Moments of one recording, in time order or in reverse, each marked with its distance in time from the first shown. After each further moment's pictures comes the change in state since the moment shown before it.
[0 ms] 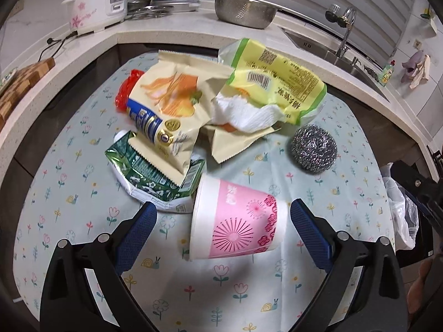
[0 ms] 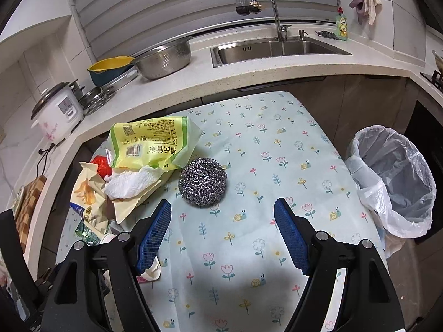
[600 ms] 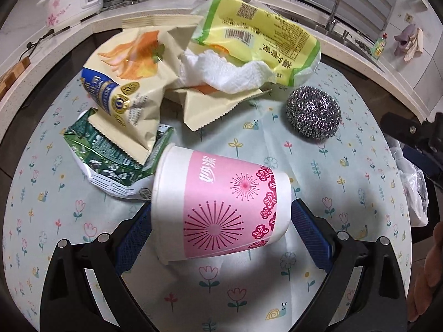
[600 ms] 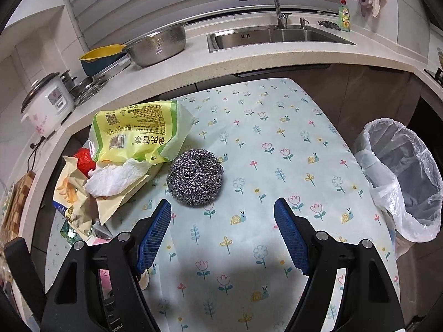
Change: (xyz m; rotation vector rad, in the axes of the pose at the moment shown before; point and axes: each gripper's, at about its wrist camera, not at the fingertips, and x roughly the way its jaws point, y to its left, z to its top) left arm 0.040 -0.016 -0.018 0.094 0.077 -0.028; right arm 0.037 -0.001 0.004 -0.007 0.051 -0.017
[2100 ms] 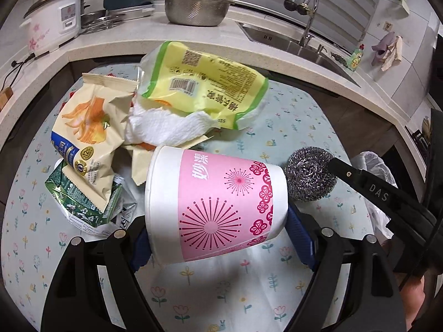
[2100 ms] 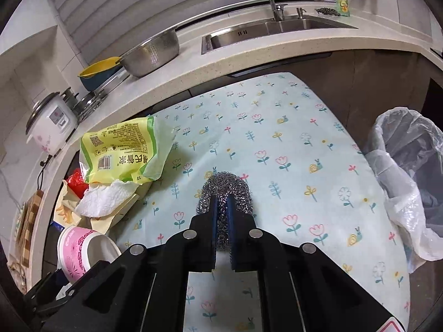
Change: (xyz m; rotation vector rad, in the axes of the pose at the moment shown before) left arm -0.028 -0.048 0.041 0.033 -0.083 -0.106; right arm 0.014 -0.052 0.014 0.094 -0.022 0.091
